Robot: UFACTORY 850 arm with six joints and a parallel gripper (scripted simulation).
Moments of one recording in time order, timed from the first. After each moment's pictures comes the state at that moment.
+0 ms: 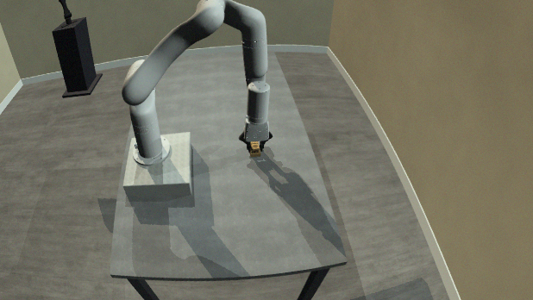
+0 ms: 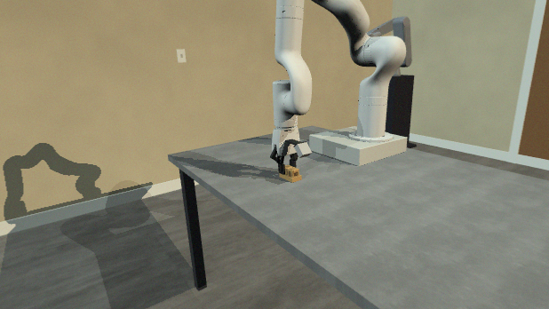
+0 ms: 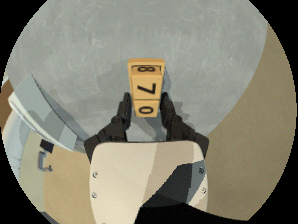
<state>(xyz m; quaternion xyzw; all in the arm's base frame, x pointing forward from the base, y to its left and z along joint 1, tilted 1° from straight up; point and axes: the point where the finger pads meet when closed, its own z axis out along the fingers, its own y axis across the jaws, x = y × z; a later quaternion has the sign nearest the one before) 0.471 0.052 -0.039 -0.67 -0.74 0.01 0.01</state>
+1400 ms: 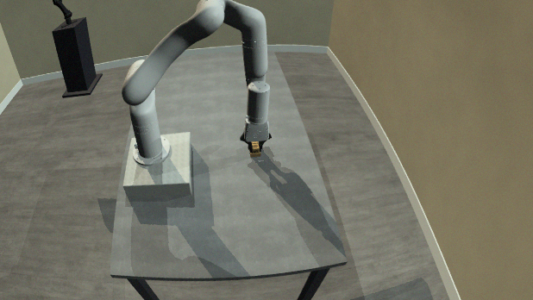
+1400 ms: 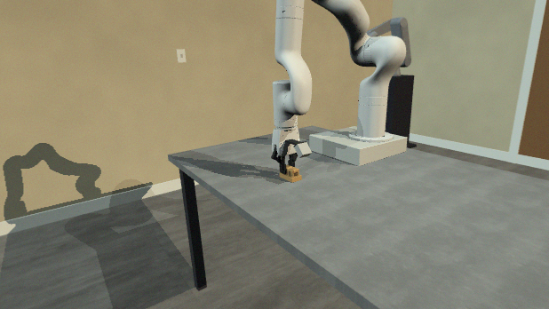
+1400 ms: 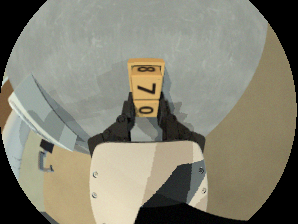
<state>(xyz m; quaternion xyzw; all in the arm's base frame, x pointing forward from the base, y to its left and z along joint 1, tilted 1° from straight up) 0.471 0.052 -0.039 -0.67 -0.74 0.01 0.01</state>
